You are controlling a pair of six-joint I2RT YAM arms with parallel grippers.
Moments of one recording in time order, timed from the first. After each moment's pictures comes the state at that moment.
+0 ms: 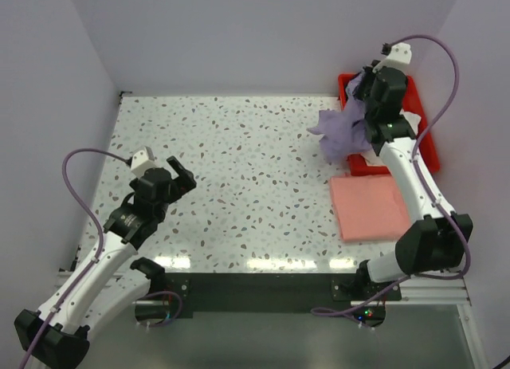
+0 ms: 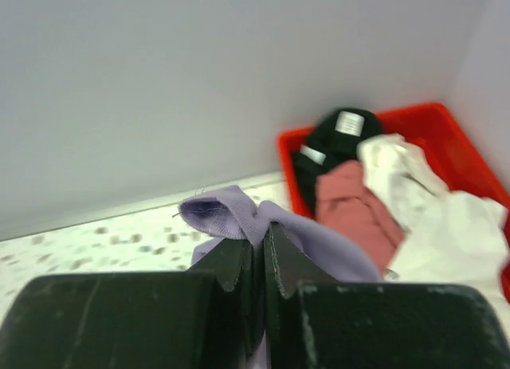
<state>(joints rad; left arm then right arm) -0.45 0.74 0.69 -0.51 -0.47 -0.80 0.10 1.48 1.40 -0.02 0.34 0.18</state>
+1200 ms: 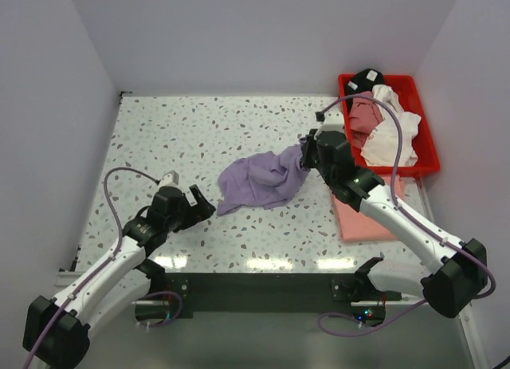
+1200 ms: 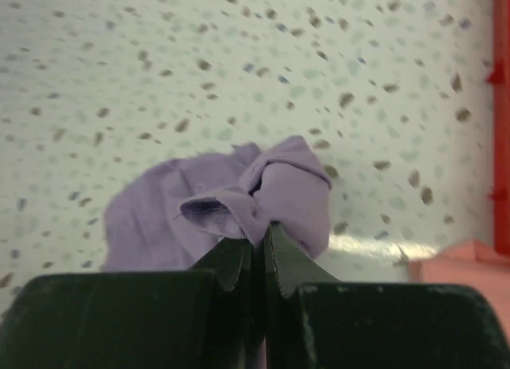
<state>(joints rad) -0.45 0.74 0.42 -0.42 -0.11 -0.84 0.63 1.19 1.04 -0.18 0.34 0.35</state>
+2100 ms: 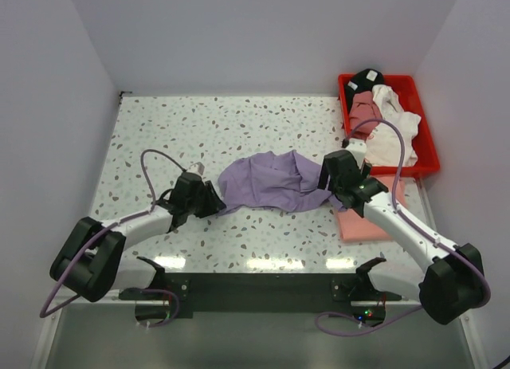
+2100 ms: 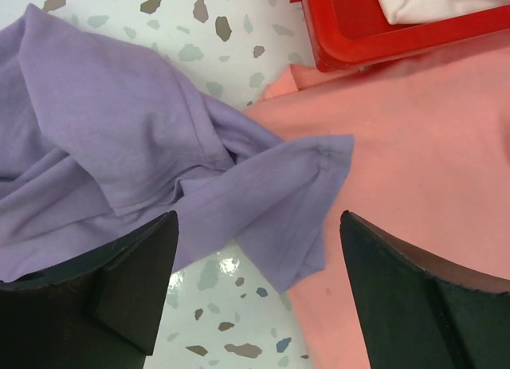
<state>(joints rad) -0.45 1.29 0.45 0.05 0.08 -0.75 0.46 1.16 0.80 -0.48 0.56 0.51</state>
